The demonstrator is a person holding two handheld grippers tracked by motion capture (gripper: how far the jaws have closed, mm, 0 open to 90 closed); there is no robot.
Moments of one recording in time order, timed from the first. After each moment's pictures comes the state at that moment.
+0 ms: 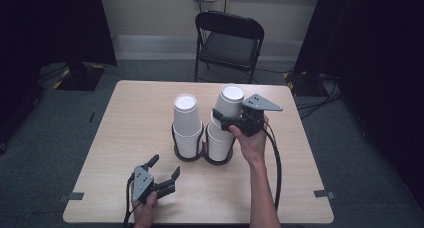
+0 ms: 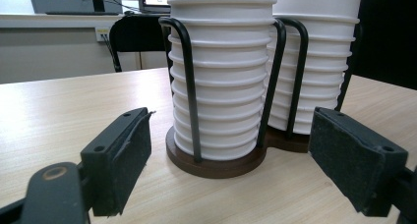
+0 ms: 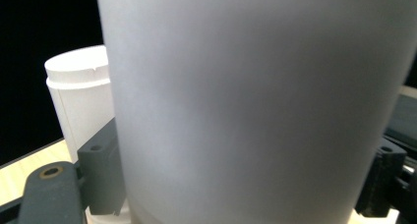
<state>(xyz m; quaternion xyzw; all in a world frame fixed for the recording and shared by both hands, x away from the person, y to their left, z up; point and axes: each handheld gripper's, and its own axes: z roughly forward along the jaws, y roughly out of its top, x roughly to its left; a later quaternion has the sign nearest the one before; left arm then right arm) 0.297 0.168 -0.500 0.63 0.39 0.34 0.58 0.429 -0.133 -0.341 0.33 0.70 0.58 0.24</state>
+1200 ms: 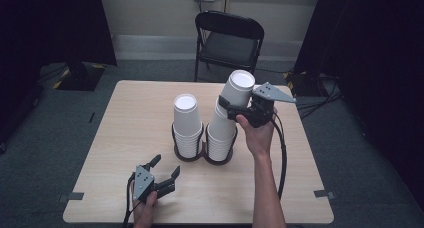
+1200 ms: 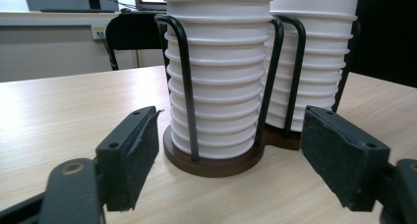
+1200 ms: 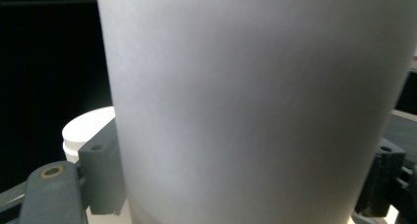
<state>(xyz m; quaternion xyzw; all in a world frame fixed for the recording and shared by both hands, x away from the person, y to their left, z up) 0.298 0.168 -0.499 0.64 0.38 0.33 0.58 0.426 -0.145 -0.302 0.34 0.67 0.61 0.26</state>
